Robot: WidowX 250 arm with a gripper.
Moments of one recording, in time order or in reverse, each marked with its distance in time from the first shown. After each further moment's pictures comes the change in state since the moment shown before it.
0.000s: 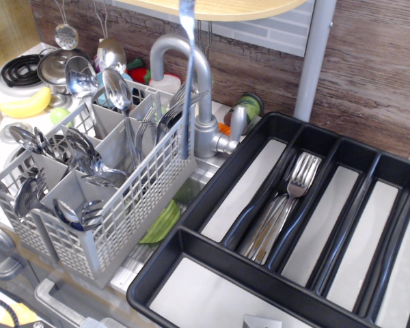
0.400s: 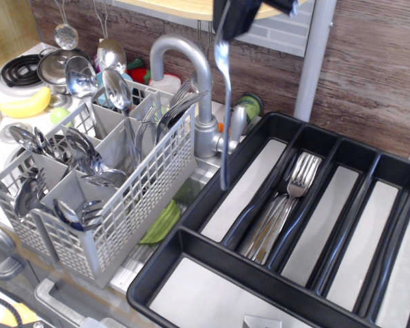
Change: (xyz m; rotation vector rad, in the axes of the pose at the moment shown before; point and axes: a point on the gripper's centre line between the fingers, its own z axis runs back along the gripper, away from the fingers) arm 0.014 -0.030 -0.033 -0.034 -0.072 -0.004
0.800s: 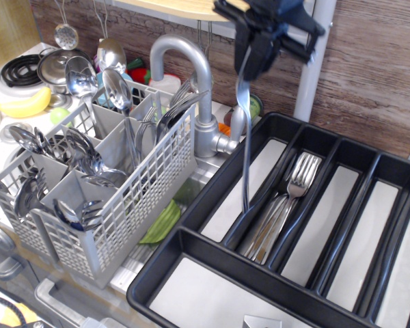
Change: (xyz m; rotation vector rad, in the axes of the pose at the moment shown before) arm 0.004 -0.022 -0.034 0.017 -0.064 -0.016
